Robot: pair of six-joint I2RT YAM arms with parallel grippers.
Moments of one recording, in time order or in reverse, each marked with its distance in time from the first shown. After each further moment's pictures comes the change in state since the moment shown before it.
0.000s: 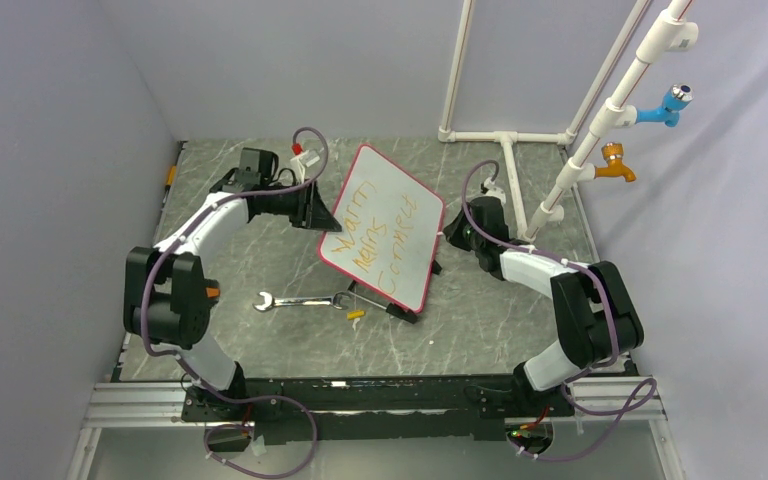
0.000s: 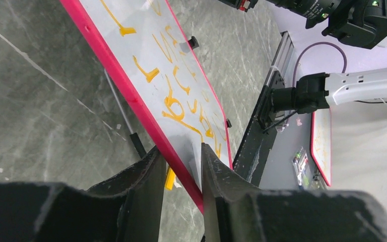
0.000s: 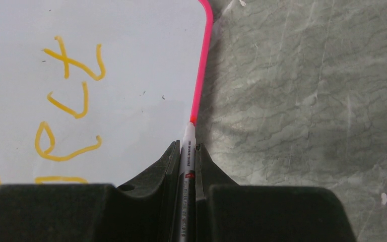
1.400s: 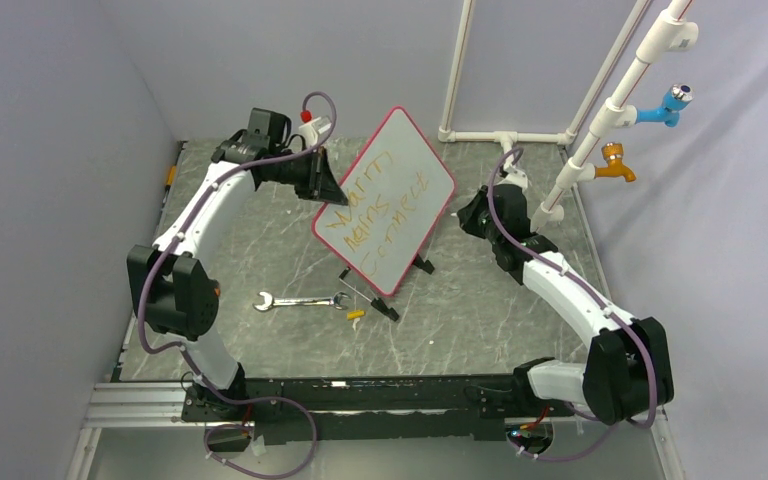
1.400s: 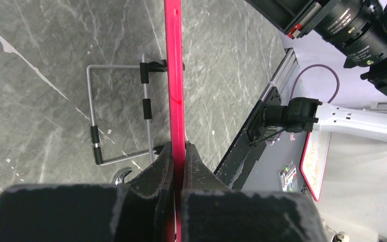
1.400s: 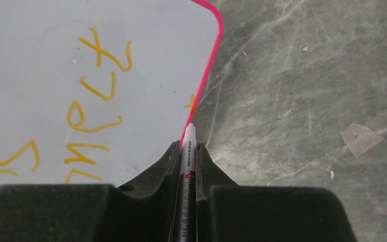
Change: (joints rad) left arm -0.088 0.066 0.365 -0.284 -0.159 -0.103; right arm -0.003 -0.286 0.087 -0.245 0.076 -0.047
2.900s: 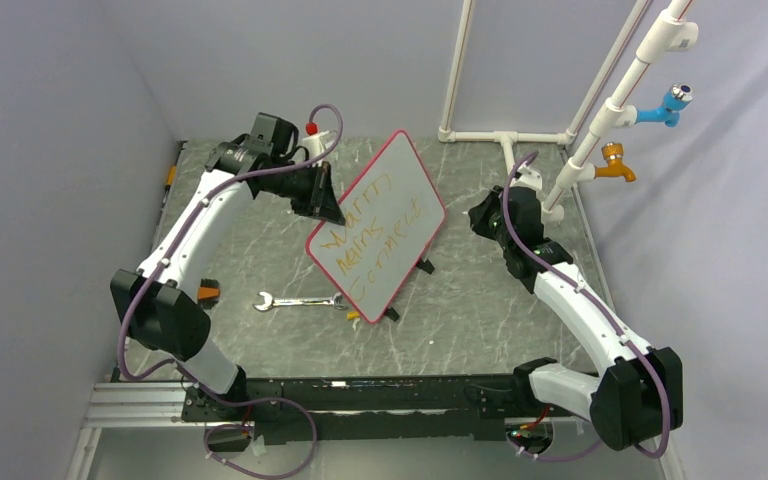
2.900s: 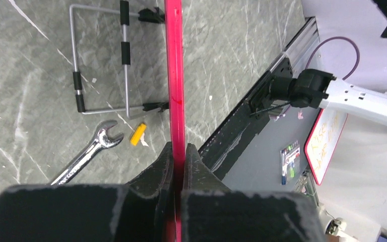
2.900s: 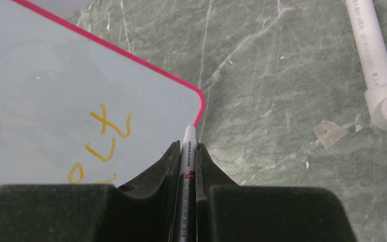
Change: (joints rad) left arm -0.084 -0.106 0.071 -0.272 -0.154 0.007; right arm -0.016 -0.126 0.000 -0.093 0.038 -0.024
